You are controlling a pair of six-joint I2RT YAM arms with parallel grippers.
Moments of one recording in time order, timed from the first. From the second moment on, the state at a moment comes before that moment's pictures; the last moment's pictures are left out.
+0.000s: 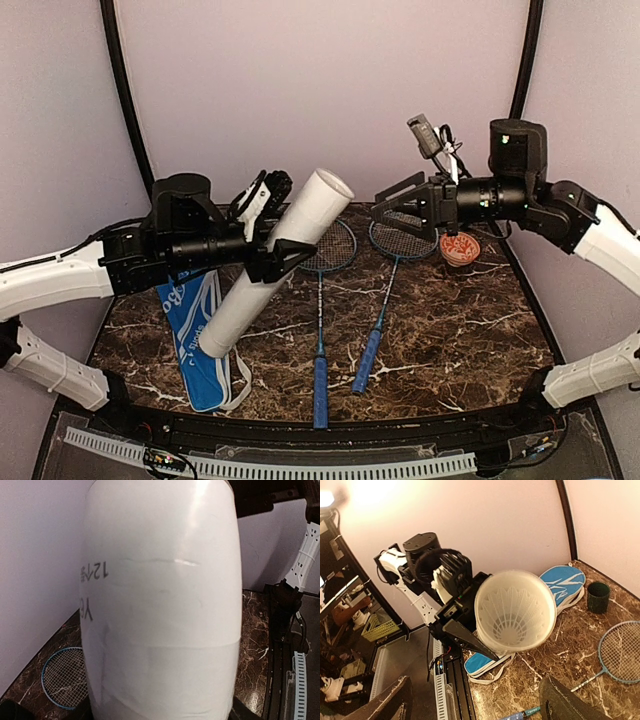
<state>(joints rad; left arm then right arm) -0.98 1.22 1.05 -0.07 0.12 0.15 0.80 1.18 1.34 -0.40 -0.67 0.23</state>
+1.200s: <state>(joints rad) -0.97 1.27 0.87 0.58 -0.03 -0.46 0.98 1.53 1.18 0.16 -0.54 0.45</state>
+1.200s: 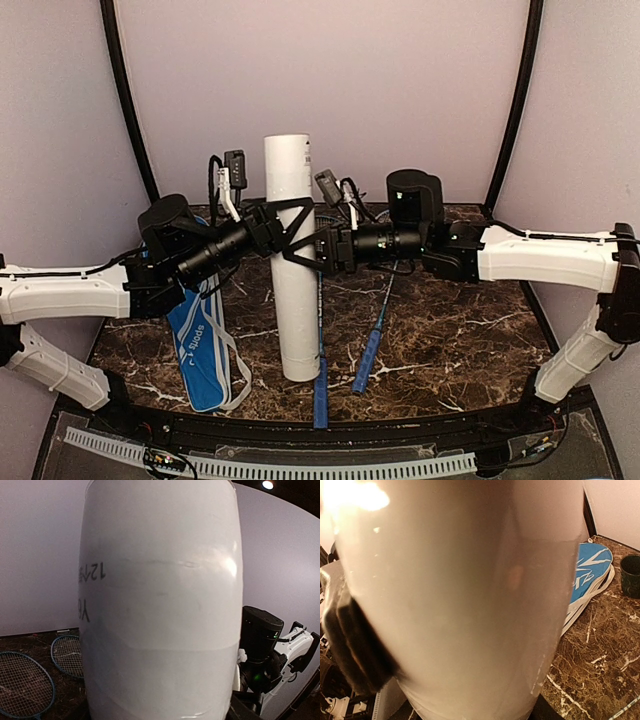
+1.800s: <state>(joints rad) -0.93 1.17 0.88 0.36 -0.10 -0.44 0.78 1.40 1.16 -0.11 -0.53 0.44</state>
